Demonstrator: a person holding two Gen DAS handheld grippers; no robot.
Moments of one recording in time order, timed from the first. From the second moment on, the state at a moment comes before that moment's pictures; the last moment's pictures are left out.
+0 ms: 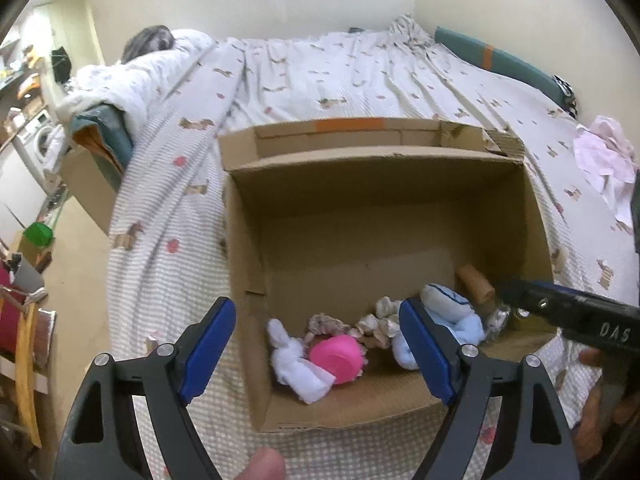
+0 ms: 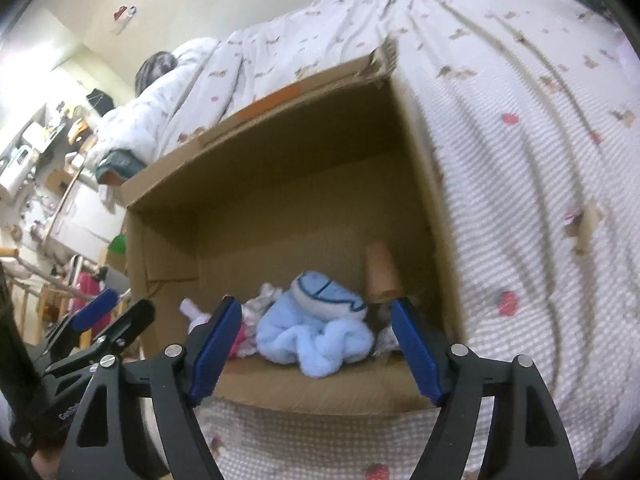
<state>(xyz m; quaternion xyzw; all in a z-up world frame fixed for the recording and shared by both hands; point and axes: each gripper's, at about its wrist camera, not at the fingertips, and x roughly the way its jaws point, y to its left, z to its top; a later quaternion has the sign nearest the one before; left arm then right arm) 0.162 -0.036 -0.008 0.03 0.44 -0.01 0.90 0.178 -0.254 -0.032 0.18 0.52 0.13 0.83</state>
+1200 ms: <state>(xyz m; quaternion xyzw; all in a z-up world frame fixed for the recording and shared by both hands) 0.060 0.005 0.050 -0.02 0.39 0.02 0.92 0.080 -0.255 0.035 0.15 0.40 0.11 0.90</state>
